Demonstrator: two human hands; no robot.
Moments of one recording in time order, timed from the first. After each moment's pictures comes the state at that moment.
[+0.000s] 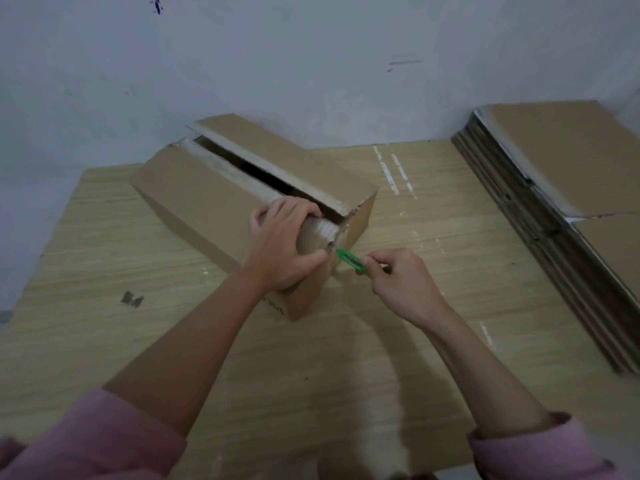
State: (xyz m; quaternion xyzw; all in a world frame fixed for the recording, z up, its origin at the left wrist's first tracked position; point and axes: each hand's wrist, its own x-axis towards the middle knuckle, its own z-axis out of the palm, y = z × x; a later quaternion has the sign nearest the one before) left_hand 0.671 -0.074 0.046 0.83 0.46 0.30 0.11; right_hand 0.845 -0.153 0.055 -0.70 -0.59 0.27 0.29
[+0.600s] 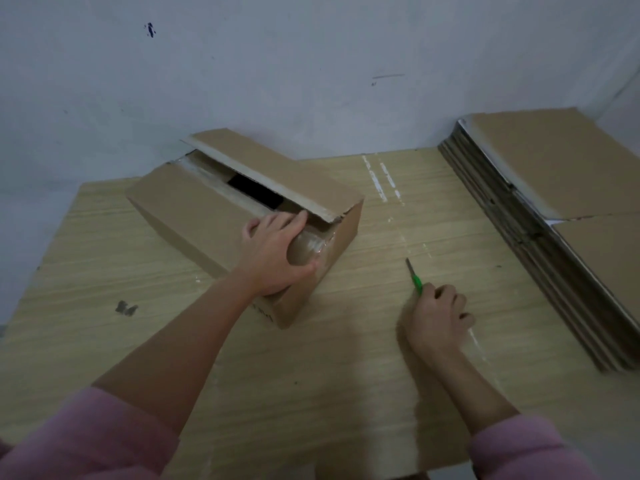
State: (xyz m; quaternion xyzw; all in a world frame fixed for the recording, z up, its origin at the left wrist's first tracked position) left_hand 0.673 -0.073 0.044 0.85 0.49 0.16 0.09; right_hand 0.892 -0.186 -0.016 -0.89 -0.45 0.05 0.04
